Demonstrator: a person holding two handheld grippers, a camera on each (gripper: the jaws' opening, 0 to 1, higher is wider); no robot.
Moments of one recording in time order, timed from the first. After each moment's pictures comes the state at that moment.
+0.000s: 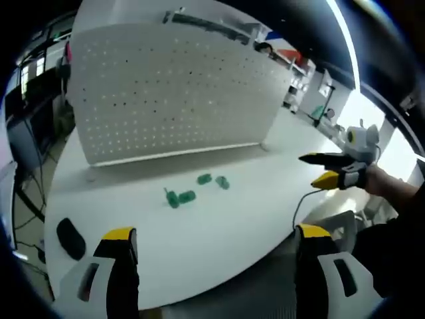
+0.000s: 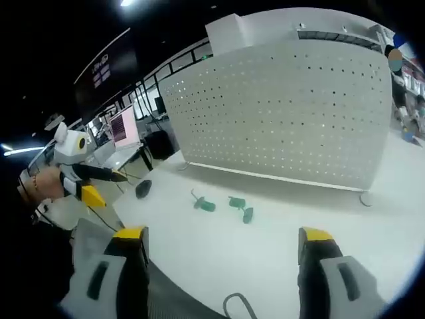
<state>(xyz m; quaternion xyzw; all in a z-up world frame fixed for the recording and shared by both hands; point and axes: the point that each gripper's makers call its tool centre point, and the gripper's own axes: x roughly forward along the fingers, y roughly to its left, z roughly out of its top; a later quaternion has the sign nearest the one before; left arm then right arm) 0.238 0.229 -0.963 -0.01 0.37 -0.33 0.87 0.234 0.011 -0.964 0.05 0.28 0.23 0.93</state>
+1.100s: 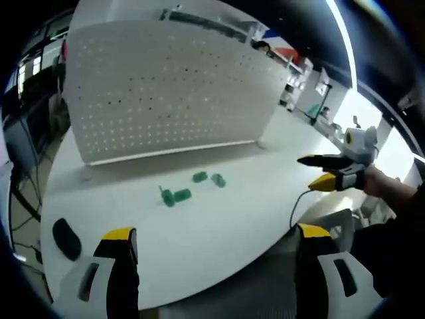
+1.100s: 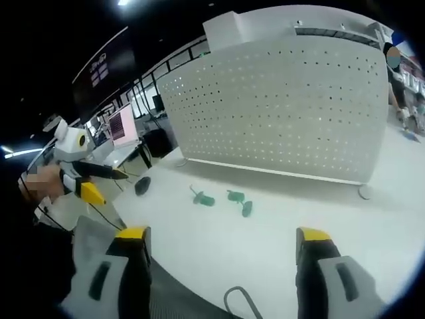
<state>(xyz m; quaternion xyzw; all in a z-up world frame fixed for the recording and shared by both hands) 0.235 0.224 -0.966 -0.01 0.37 -0.34 0.86 0.226 0.008 -0.972 0.05 0.29 0.22 0.93</state>
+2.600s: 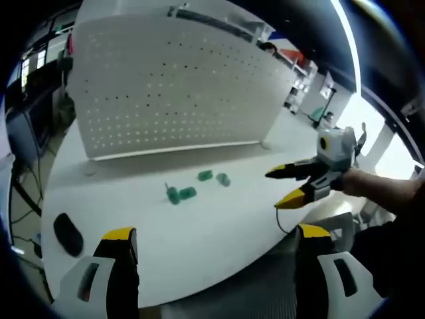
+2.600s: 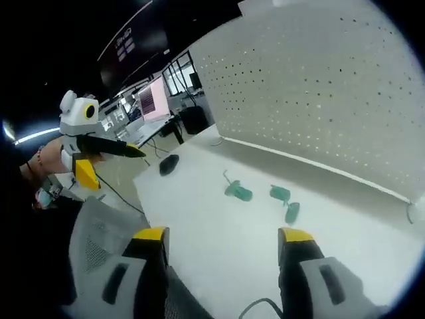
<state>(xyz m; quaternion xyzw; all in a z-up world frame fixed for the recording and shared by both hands) 0.241 0.235 -0.967 -0.03 0.38 -0.33 0.86 0.263 0.091 -1.018 0.02 0.33 0.37 0.87</state>
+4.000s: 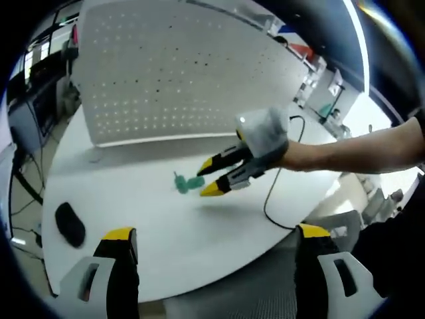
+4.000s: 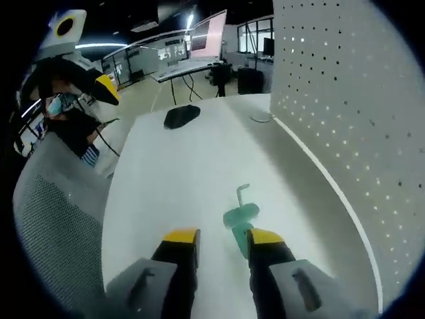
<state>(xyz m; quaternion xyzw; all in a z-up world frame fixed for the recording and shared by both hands) 0.245 0.247 -0.987 -0.02 0.42 -0.31 0.85 0.351 0.185 -1.104 -0.21 0.34 0.51 0.76</state>
